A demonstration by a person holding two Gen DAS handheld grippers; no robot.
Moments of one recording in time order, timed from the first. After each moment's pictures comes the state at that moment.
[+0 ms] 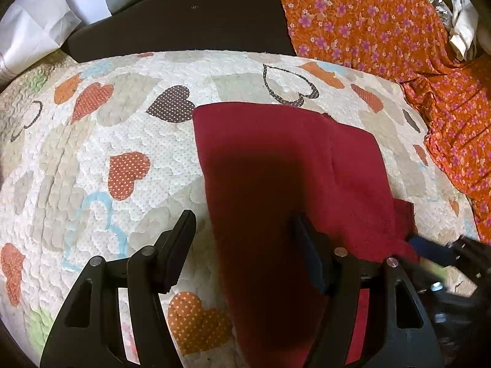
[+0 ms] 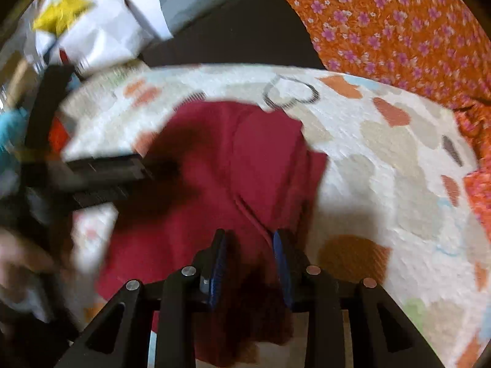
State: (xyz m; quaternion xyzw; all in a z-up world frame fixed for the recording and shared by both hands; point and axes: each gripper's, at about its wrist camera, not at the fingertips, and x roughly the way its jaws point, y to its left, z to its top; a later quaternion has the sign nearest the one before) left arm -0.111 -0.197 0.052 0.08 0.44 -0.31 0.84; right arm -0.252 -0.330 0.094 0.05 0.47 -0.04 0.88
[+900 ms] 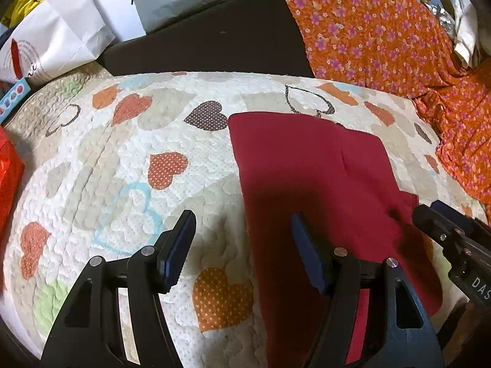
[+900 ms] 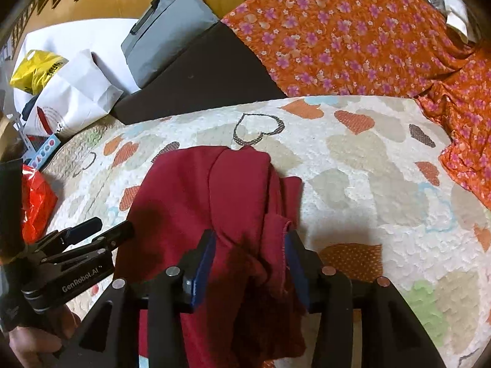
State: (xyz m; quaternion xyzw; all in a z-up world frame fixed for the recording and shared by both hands) left arm -0.142 -0.166 0.055 0.07 0.39 -0.27 0.88; right arm -0.265 -0.334 0.110 0.13 0.37 -0.12 0.91
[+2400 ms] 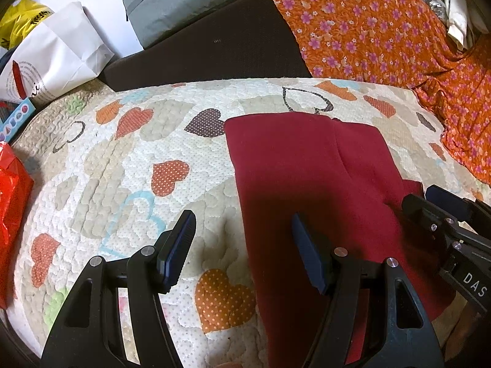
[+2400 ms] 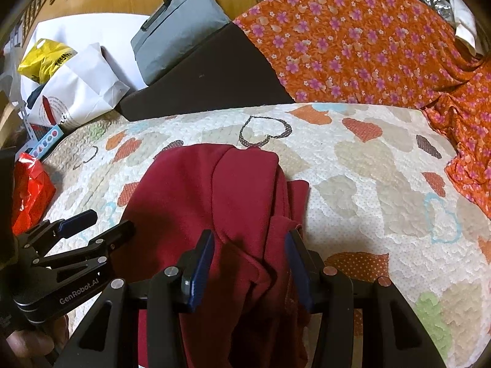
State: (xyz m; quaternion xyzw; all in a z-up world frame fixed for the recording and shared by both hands) left arm -0.155 -0.175 0.053 0.11 0.36 -0.25 0.89; right arm -0.262 -0.331 0.099 0.10 0.36 -0.11 0.92
